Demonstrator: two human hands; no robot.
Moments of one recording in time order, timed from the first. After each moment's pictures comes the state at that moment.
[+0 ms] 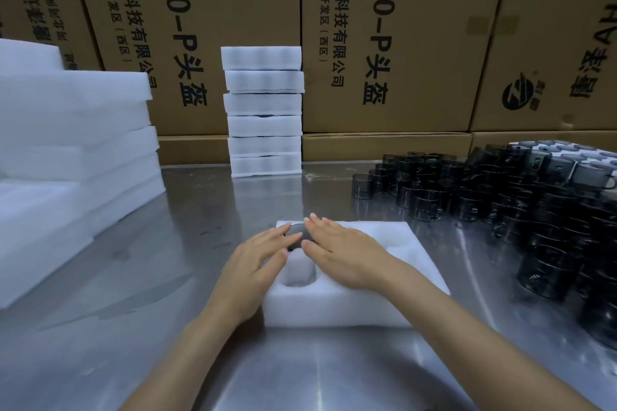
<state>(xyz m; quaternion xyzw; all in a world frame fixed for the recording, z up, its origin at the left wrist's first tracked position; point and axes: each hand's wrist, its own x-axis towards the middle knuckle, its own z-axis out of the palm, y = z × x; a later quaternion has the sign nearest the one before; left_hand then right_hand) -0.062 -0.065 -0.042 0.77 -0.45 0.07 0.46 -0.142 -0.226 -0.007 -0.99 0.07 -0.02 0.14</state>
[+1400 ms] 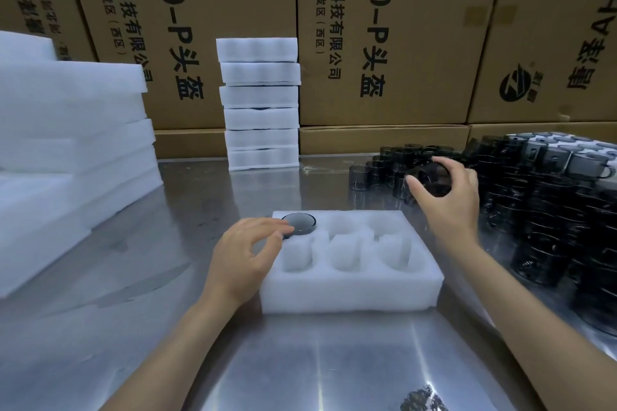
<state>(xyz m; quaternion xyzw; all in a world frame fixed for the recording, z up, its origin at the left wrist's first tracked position) -0.069 -0.068 -0.036 0.75 -0.43 0.19 0.47 -0.182 -0.345 -0.016 -0.74 0.24 -0.54 0.32</state>
